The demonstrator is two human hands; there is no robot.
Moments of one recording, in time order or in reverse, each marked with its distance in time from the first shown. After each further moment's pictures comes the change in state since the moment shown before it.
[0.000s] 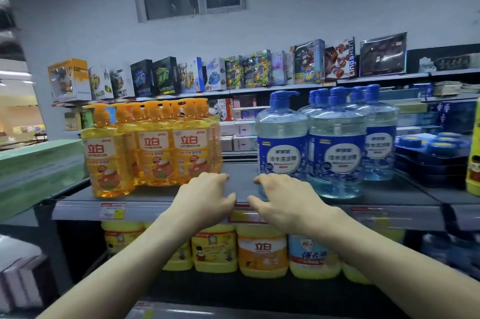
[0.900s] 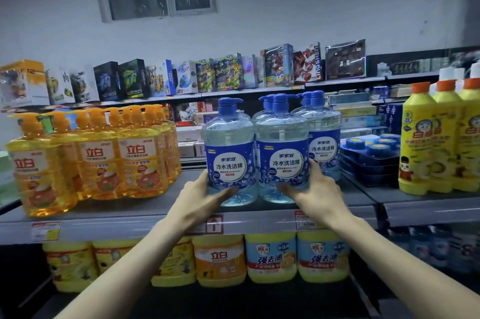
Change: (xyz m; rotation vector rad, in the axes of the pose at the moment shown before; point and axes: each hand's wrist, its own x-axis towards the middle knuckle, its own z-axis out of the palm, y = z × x) left_hand 0.057 0.057 0.067 -0.640 0.027 0.041; right_hand -0.039 0.162 -0.014 0.359 0.275 0.462
